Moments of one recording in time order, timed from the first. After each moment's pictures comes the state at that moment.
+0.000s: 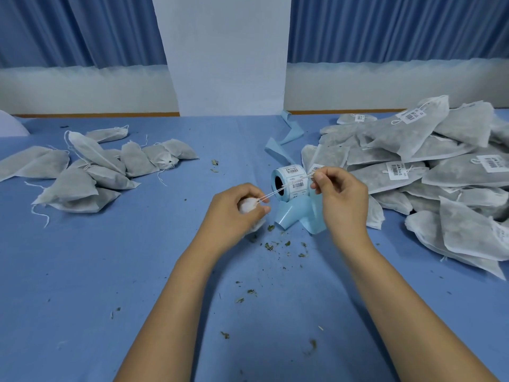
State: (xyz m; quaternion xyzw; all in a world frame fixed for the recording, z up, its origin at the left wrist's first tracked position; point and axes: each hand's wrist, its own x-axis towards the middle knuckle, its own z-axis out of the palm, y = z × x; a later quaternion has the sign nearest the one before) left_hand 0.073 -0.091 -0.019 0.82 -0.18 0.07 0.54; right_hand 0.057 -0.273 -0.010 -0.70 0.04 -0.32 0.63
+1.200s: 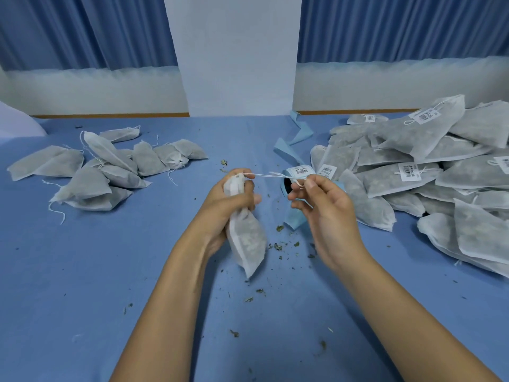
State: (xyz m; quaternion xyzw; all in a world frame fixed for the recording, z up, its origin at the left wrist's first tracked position) left_hand 0.076 -0.073 -0.007 0.60 -0.15 -0.08 0.78; right_hand 0.037 -0.239 -0.010 -0.56 -0.03 -0.16 0.81
